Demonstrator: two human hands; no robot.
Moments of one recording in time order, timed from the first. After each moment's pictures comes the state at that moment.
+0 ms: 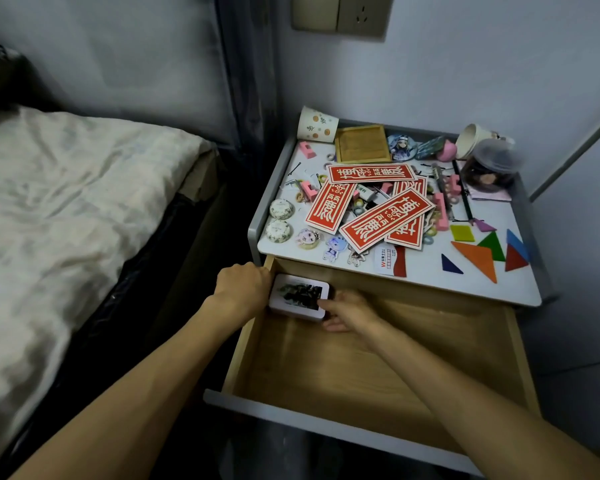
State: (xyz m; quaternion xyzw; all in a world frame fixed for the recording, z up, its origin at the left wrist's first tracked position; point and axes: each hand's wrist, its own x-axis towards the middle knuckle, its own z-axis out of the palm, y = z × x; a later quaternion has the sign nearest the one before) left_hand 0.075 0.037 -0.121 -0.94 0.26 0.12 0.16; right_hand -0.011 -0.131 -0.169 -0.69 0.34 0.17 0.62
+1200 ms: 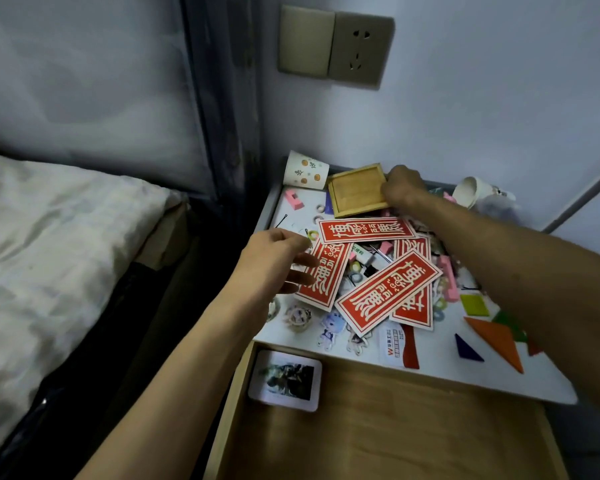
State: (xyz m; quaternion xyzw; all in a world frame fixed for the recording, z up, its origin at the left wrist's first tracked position) left_hand 0.134 -0.036 -0.013 -0.74 0.04 0.25 -0.62; right_hand 0.225 -0.323 -0.049 -0.93 0.33 -0.03 0.16
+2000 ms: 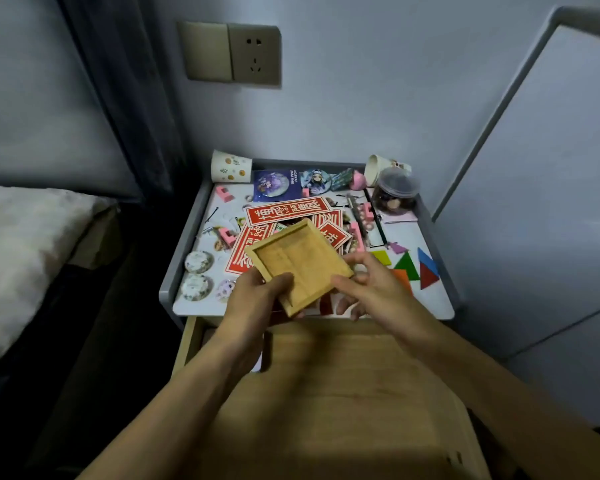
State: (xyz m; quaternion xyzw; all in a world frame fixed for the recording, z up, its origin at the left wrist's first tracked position) left_hand 0.023 -0.069 -0.030 -0.65 0.03 0.31 -0.69; right_hand -0.065 -0.225 -0.024 -0.75 0.26 -0.02 0.61
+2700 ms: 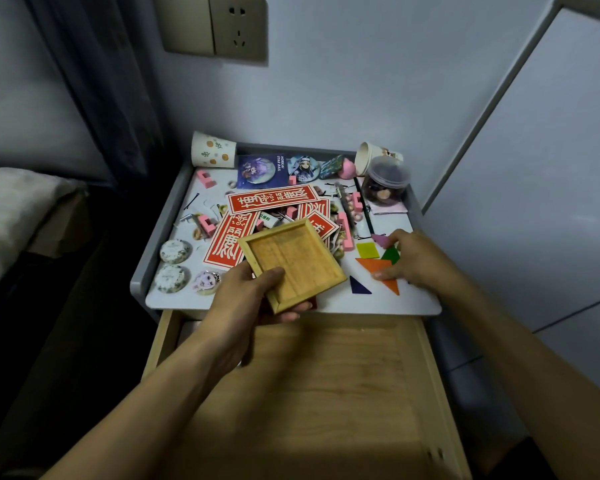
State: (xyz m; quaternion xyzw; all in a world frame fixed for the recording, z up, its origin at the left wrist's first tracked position) left_hand 0.024 -0.082 -0.042 -0.58 0.03 0.39 -0.72; right_hand -0.045 -0.358 -0.062 -0.91 0.35 0.09 0.19
